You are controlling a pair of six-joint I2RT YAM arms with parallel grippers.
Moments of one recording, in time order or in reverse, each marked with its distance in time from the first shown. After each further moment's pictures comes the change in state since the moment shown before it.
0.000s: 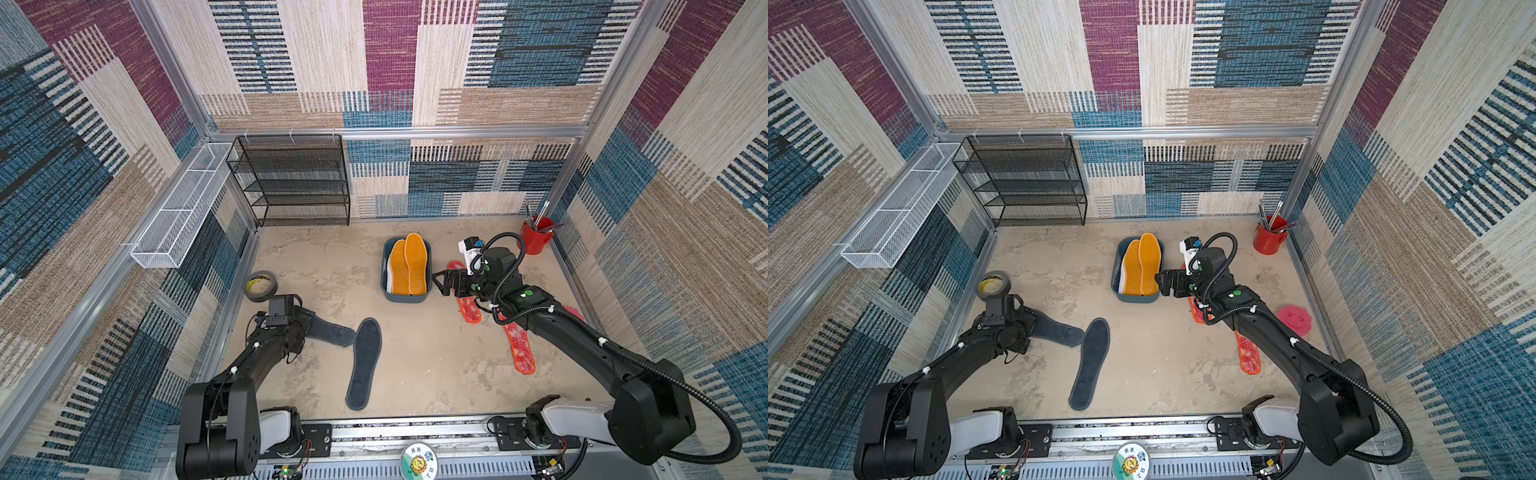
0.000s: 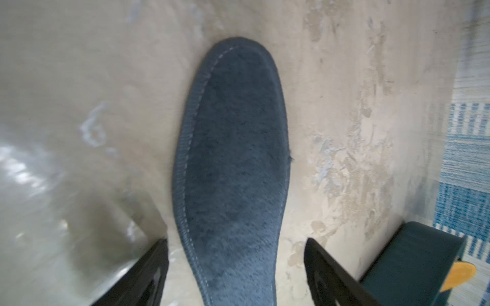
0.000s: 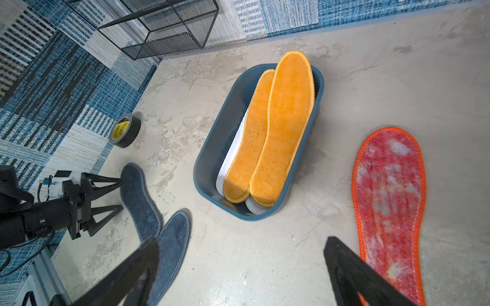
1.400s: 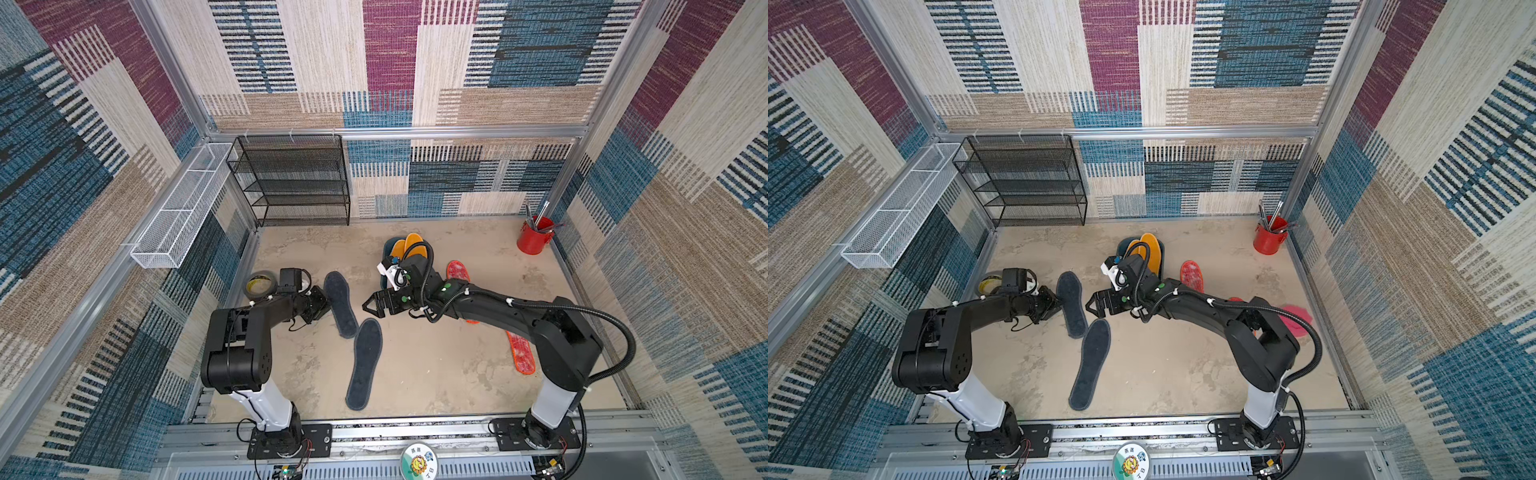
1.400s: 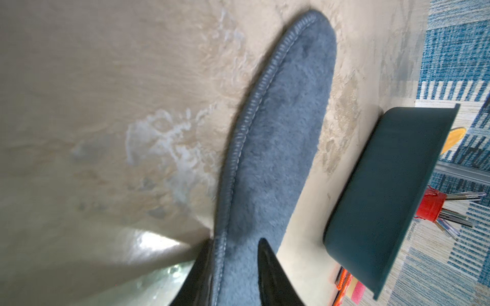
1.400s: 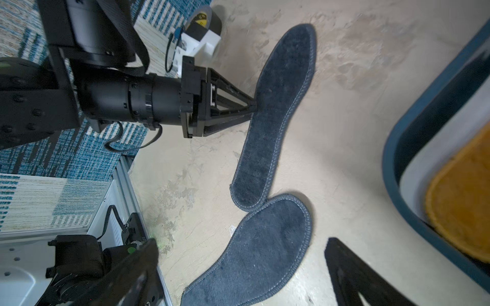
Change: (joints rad) left arm -0.021 0.410 0.319 0.024 0.386 0.362; right arm 0.381 0.549 0.362 0.033 -0.168 0.117
